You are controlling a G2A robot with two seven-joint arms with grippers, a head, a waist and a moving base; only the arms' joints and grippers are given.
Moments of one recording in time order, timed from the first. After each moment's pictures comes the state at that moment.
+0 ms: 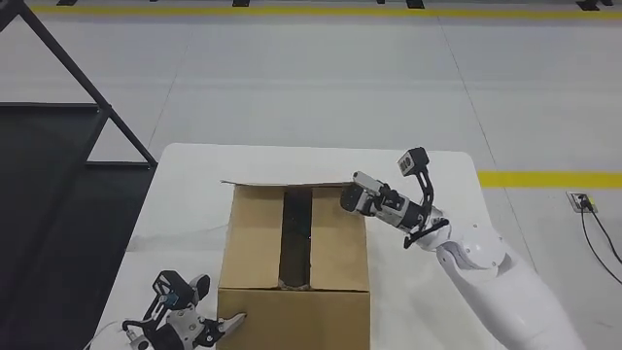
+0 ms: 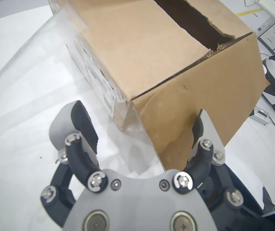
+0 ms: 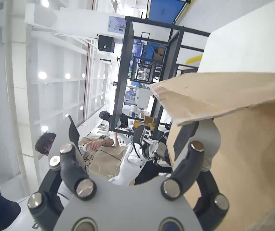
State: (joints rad) left arm 1.75 -1.08 -1.70 -1.97 0.97 -0.60 -0.32; right arm -0.73 -1.07 0.96 -1.43 0.60 -0.30 0.61
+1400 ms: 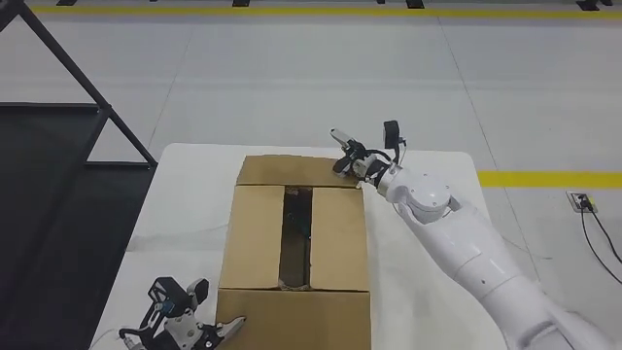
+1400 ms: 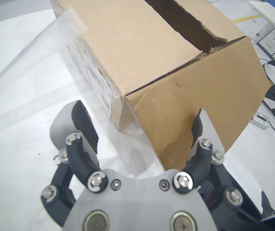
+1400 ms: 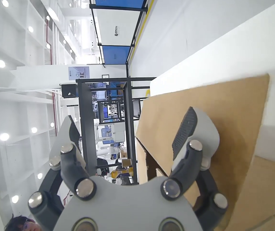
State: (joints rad) left arm 1.79 -1.08 -1.70 -2.01 0.98 -0.58 -0.27; right arm -0.32 -1.33 0.68 -0.77 0.64 -0.12 0.43
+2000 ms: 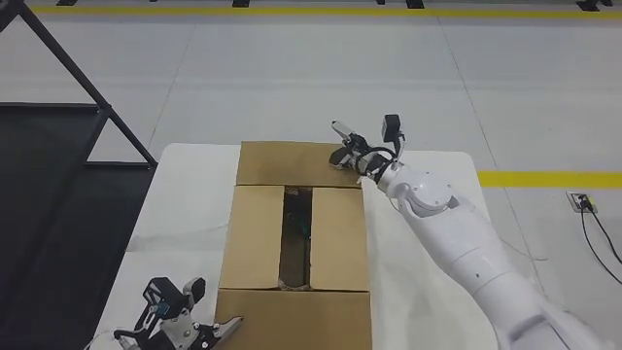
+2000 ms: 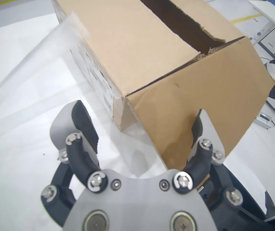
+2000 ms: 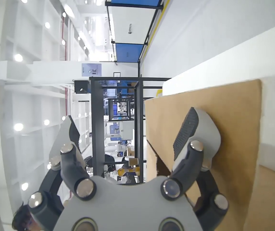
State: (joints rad) left arm 1.81 -1.07 -1.75 -2.03 0.97 -0.60 -0.24; right arm -0.32 -1.37 0.76 -0.71 0.65 -0.29 0.53
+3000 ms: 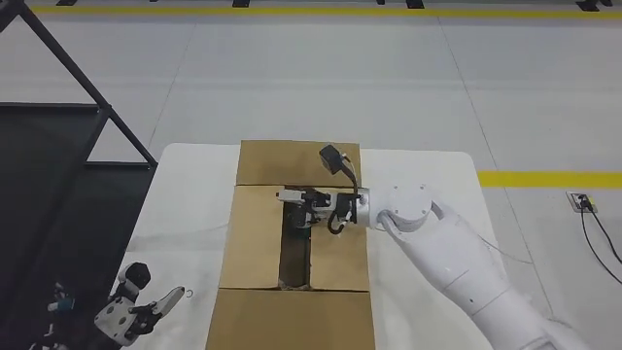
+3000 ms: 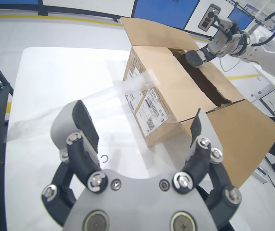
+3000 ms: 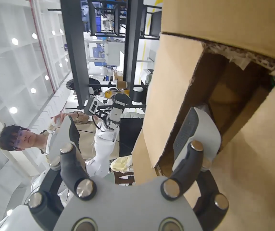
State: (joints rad) left arm 1.87 -1.07 -1.95 -2.01 0.70 -0.58 -0.15; right arm -0.39 -1.35 0.72 -0.99 0.43 -0.10 0.94
